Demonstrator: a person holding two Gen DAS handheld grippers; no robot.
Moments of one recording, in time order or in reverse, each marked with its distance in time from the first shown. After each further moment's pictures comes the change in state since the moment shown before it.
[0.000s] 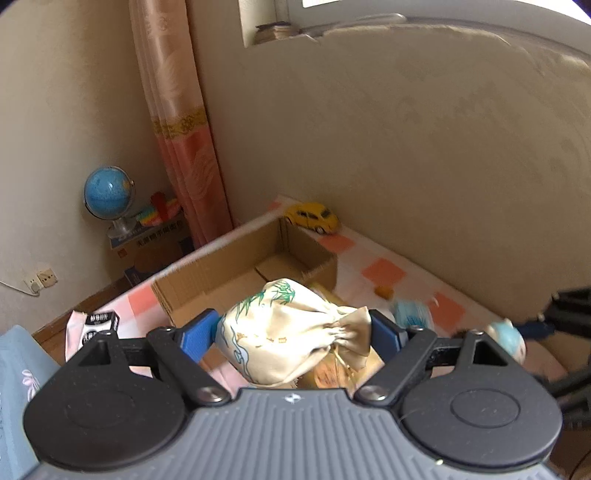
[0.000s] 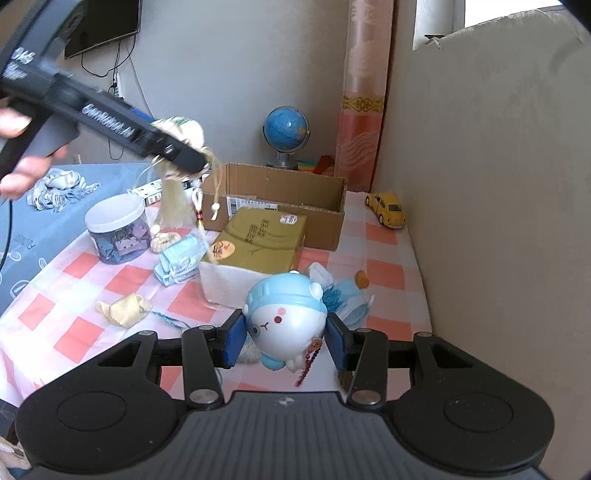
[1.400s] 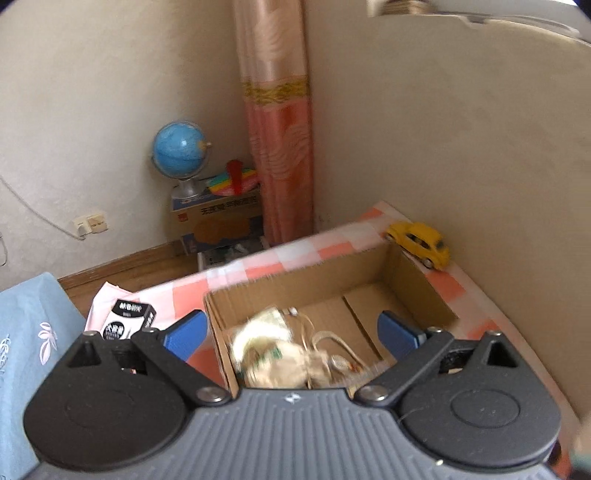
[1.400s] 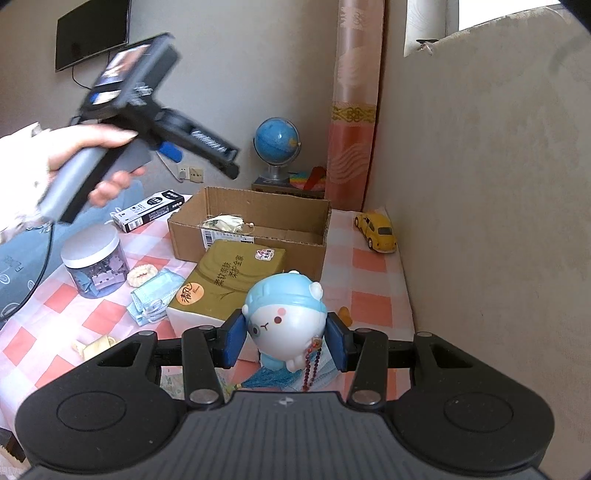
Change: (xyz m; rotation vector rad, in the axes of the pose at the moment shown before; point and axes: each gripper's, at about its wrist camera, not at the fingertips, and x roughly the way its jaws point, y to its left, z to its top) left arm 0.089 0.059 0.025 -0.227 0.062 0.204; right arm 0.025 -0.025 0.034 0.015 -0.021 -0.005
